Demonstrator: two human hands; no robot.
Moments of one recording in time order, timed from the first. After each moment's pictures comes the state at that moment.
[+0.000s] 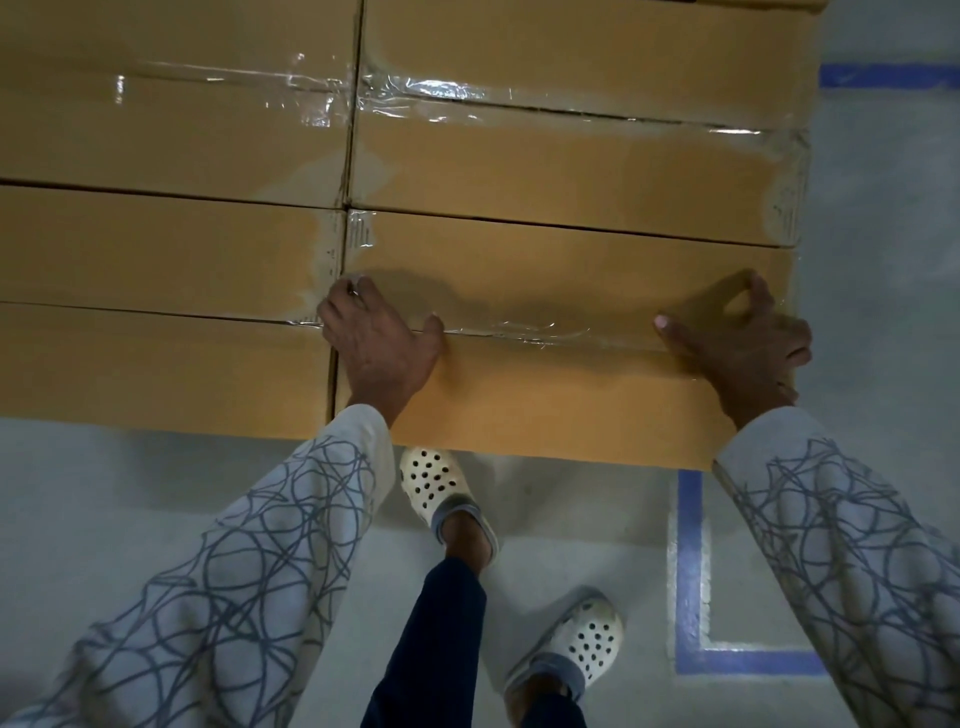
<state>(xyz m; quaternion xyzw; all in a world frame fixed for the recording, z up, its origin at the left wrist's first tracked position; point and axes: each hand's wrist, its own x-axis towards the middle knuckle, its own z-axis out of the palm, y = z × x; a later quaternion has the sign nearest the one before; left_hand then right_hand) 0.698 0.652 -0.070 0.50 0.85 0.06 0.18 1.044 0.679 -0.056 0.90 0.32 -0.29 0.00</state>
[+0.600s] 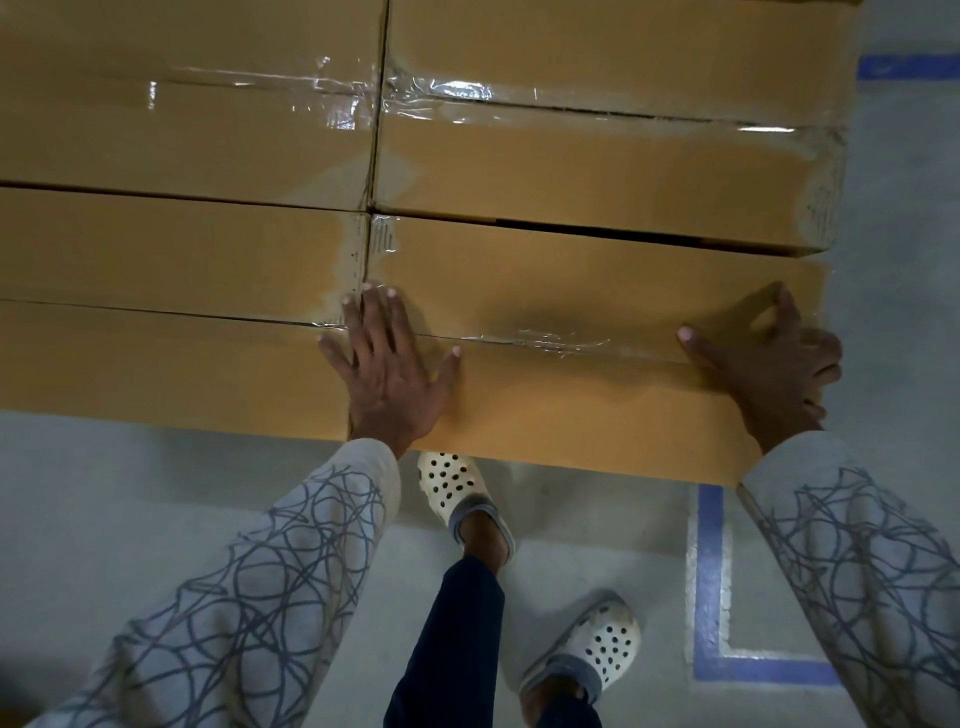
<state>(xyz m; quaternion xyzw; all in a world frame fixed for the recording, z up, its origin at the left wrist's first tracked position) 0.677 0.612 -0.084 0.60 0.78 -0.07 0.17 1.040 0.667 -0.059 0.91 0.31 -0.28 0.00</state>
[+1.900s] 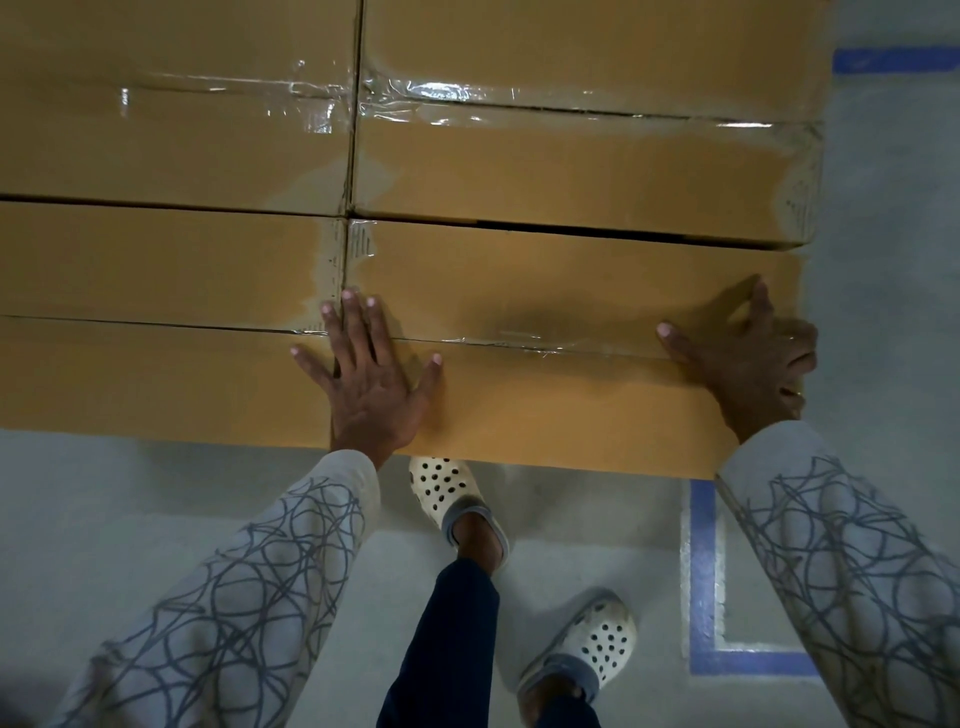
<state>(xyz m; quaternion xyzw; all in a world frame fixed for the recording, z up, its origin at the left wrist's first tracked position) 0.669 0.606 -0.099 0.60 0.77 -0.09 0.18 1.037 0.674 -0.062 0.90 0.31 -0.31 0.03</state>
